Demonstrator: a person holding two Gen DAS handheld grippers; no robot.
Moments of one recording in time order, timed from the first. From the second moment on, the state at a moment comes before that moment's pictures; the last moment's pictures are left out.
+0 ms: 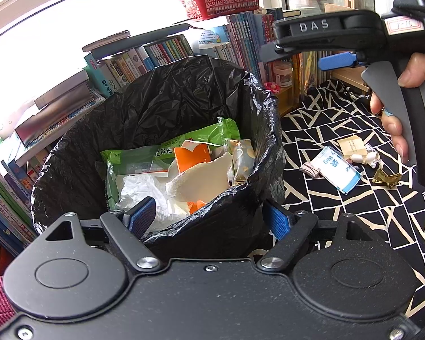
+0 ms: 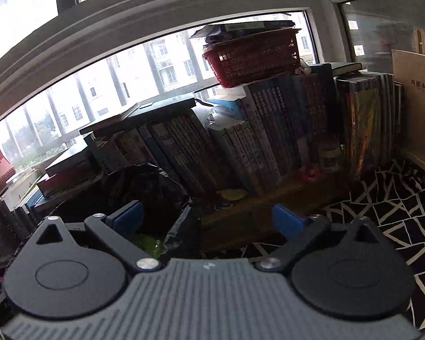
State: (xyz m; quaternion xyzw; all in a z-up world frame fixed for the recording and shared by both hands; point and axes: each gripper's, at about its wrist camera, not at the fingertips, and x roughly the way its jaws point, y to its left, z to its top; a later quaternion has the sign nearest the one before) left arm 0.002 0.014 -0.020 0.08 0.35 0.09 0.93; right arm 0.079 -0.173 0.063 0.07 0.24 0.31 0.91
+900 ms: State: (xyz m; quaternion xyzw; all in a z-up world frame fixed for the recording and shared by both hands) left arm 0.000 0.015 -0.019 0.07 0.35 0.08 0.93; right arm 0.147 -0.172 -0.100 -0.15 0.47 0.13 0.86
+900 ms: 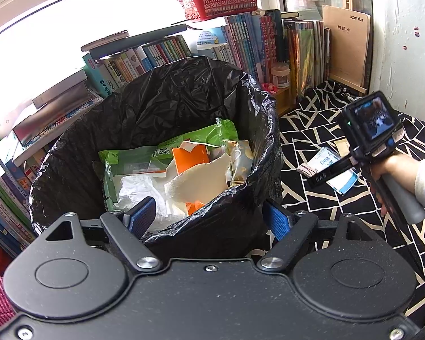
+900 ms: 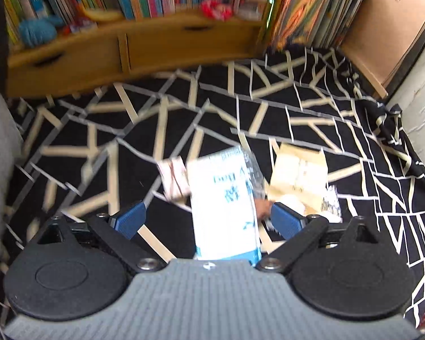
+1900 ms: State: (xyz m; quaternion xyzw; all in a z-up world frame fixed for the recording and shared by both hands) left arm -0.002 0.015 -0.020 0.07 0.35 0.08 0.93; right arm 0.126 -0.162 -0.125 -0.08 0.49 0.15 0.85
